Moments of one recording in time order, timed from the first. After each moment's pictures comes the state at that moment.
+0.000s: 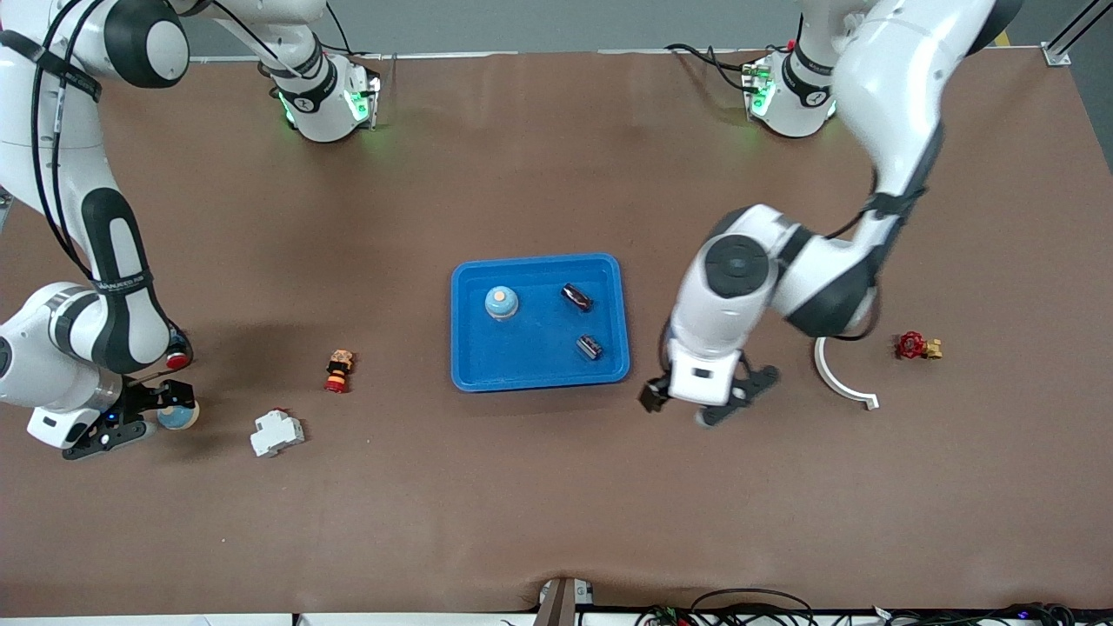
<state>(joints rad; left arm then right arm) -0.09 0.64 -0.48 -1.40 0.40 2.12 -1.16 -0.19 0.78 -0.13 -1.55 0.09 2.36 -0.70</state>
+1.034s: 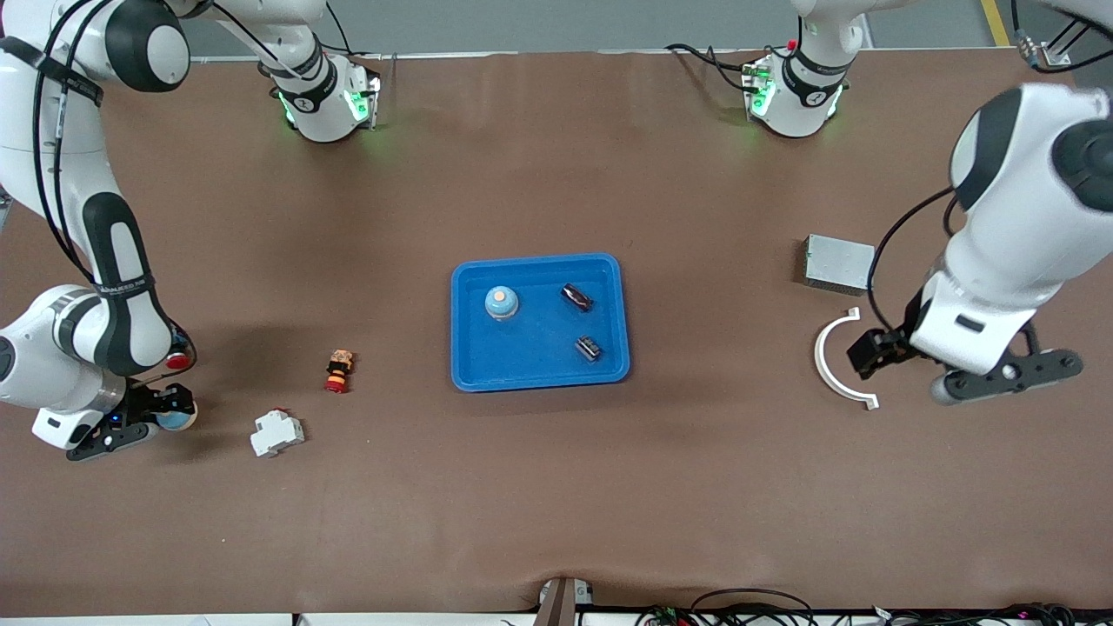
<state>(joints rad) 0.18 0.32 -0.48 -1.39 0.28 1.79 -0.49 -0.19 0.80 -0.12 -1.54 0.12 2.37 -0.70</state>
